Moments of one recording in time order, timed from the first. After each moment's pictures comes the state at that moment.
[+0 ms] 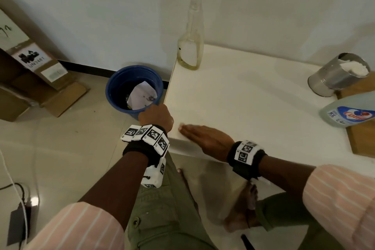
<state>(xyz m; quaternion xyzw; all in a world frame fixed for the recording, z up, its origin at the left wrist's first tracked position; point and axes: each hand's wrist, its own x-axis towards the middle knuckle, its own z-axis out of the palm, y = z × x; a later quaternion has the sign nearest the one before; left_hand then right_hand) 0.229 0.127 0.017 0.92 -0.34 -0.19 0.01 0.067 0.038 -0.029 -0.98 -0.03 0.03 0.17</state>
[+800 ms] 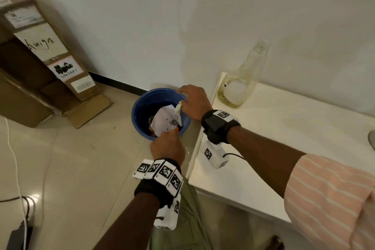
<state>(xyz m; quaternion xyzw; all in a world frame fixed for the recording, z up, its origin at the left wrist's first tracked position) 0.313 0.134 -0.027 0.95 -0.25 -0.18 0.07 0.336 -0.008 -0.008 -0.91 0.24 -0.05 0.33</state>
